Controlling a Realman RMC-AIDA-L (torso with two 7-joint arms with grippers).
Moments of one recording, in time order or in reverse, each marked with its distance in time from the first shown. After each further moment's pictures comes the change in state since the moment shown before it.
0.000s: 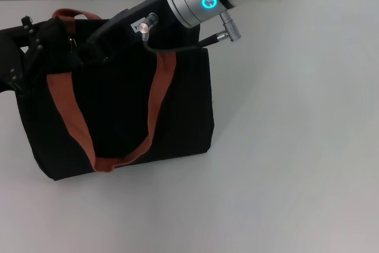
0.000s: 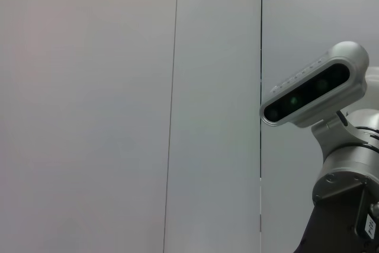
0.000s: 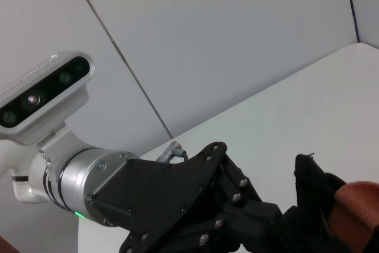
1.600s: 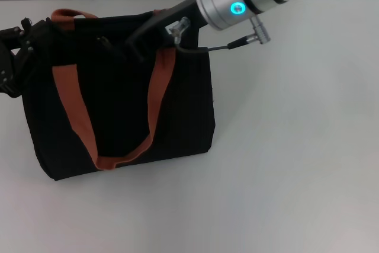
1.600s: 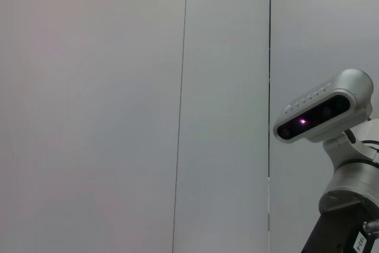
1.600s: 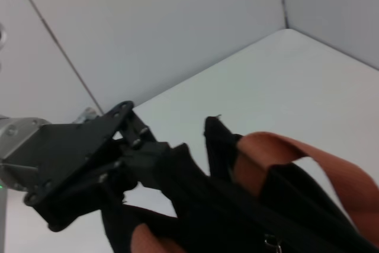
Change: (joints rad) left arm 0.017 0.009 -0.013 0.000 0.000 0.004 -0.003; right arm -0.114 -0.005 -0.001 -0.147 -0.168 0.021 0.097
